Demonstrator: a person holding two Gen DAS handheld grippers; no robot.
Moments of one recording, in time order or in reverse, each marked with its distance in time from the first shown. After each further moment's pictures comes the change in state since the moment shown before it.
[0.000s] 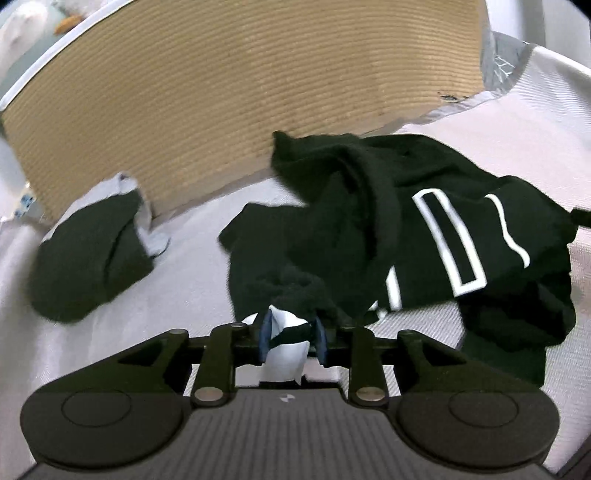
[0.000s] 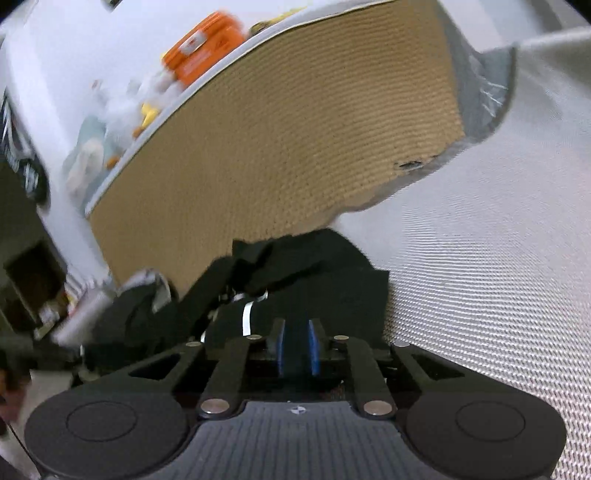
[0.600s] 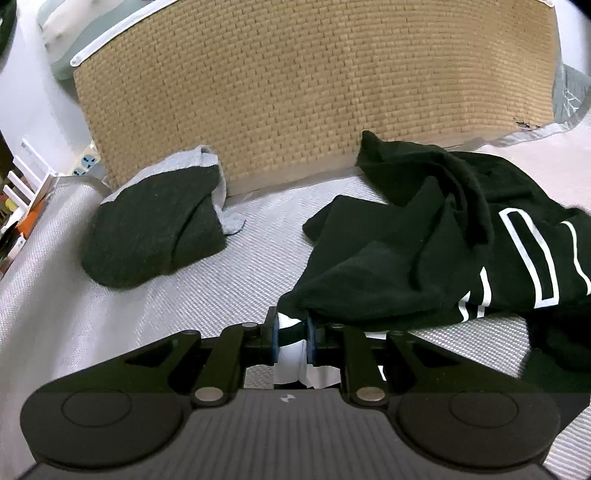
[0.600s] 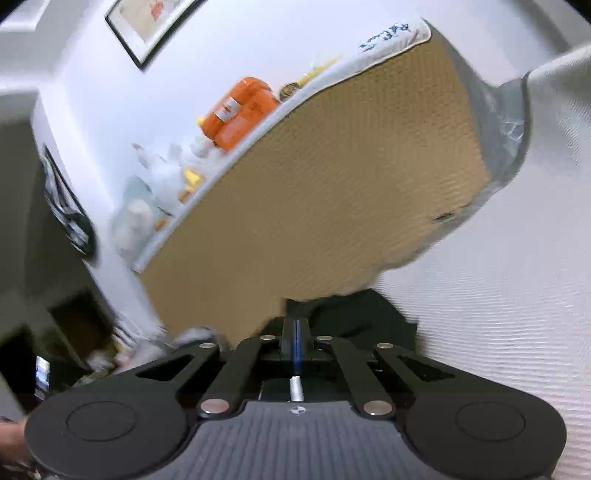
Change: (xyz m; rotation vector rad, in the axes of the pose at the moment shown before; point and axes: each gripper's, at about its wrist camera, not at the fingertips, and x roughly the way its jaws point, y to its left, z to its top) left arm -0.011 0.053 -0.016 -0.162 -0.003 0.145; right arm -0.044 -0.012 0.025 0.093 -0.165 0.139
